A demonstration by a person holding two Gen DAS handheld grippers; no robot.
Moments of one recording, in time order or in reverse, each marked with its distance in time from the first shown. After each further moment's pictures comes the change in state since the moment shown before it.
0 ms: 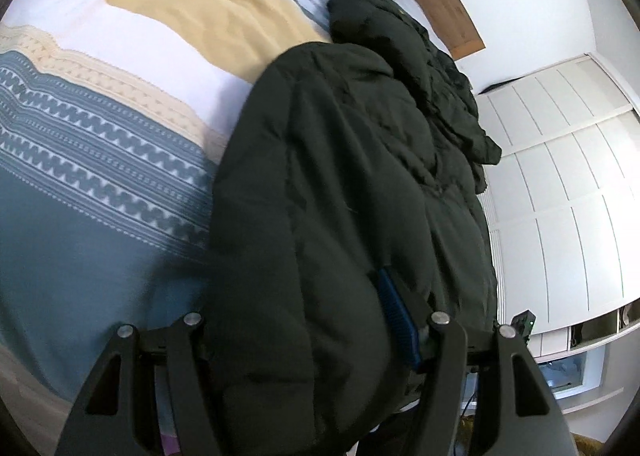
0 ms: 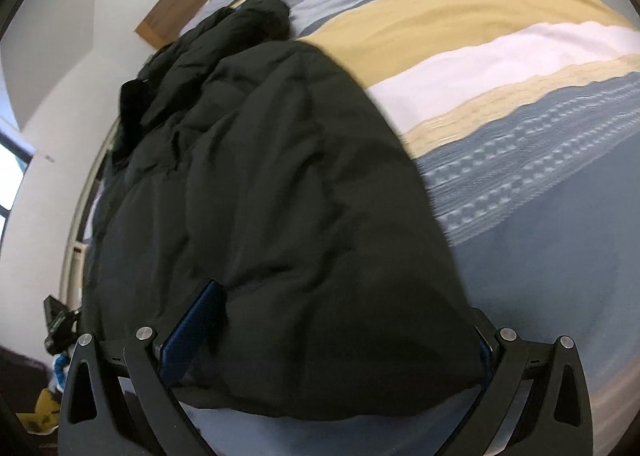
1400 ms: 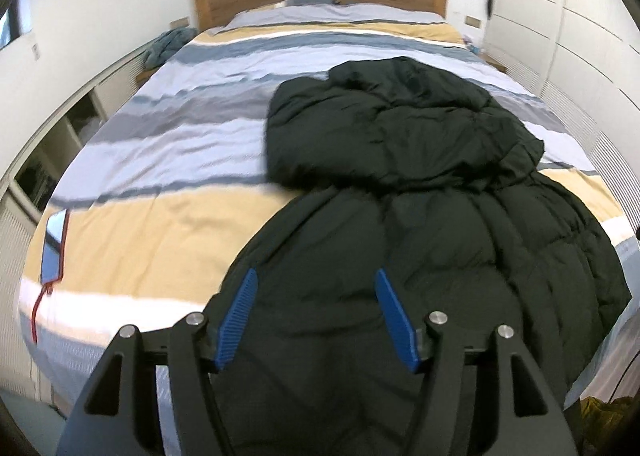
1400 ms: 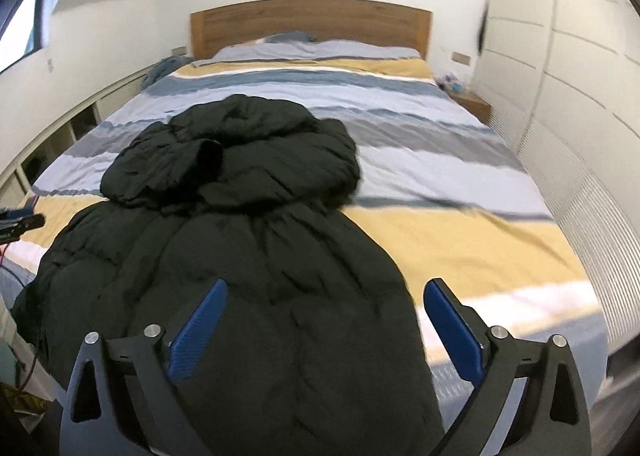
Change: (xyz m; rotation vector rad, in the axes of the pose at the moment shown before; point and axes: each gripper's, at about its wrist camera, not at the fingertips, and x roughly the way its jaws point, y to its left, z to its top) left arm 0.001 -0.183 0.041 0.581 -0.219 0.580; right arm -0.072 0.154 0.039 -0.408 -0.343 -0.372
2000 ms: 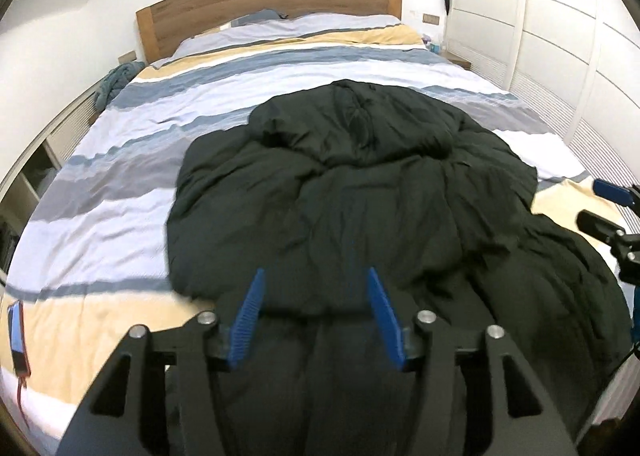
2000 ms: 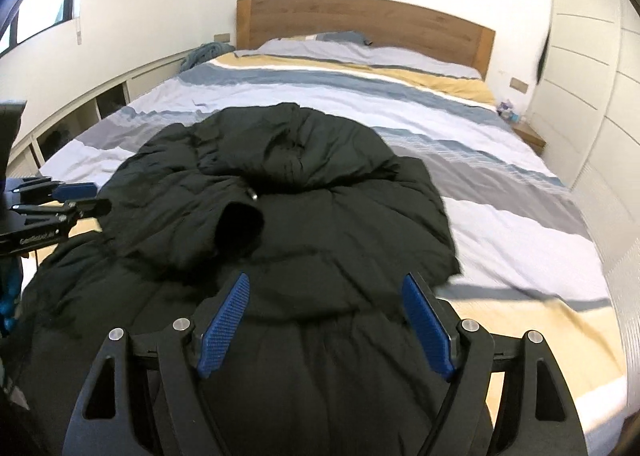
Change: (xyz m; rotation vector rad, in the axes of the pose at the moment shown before) left arm 0.082 -0.080 0.097 0.139 -0.060 -0.091; right arm 0.102 0.087 0.093 -0.162 -0.025 0.104
